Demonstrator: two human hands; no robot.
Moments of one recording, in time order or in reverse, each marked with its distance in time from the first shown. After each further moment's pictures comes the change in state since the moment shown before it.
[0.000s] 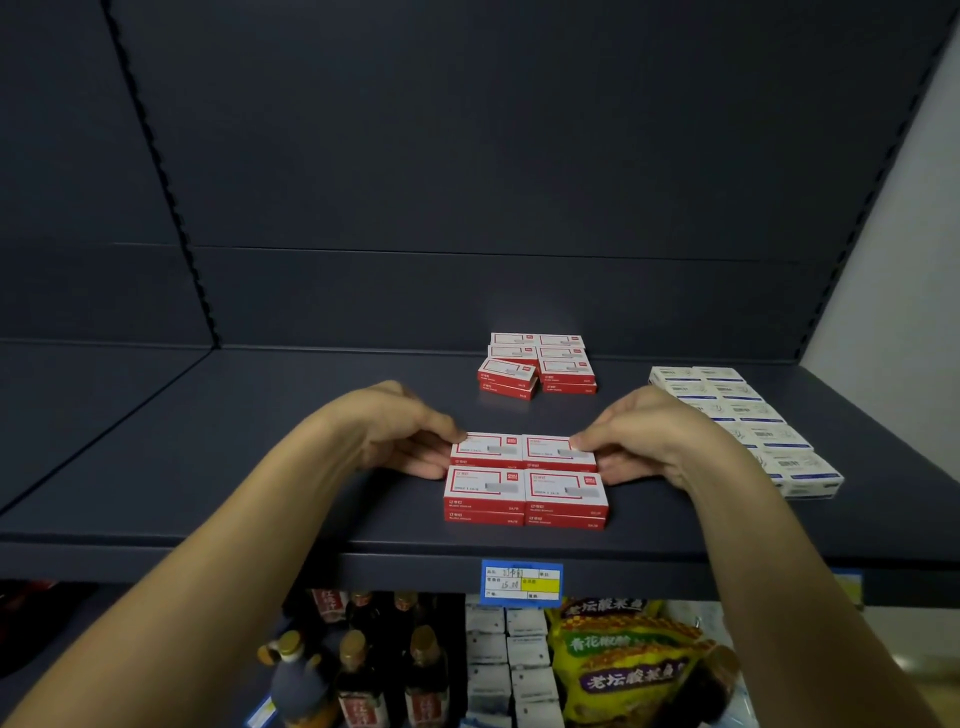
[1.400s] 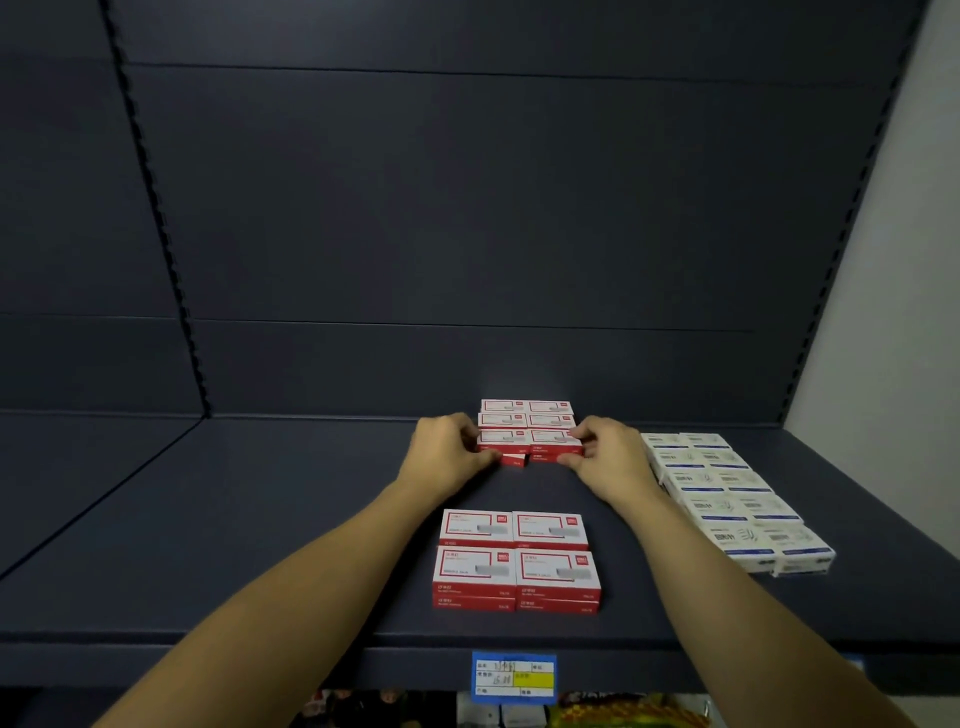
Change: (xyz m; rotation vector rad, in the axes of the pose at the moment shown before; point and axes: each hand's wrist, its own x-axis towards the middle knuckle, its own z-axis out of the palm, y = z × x) left_hand 0.104 0.008 0.031 0.551 0.499 0.626; right_hand 0.099 0.012 -0.001 -0.414 0.456 -0.508
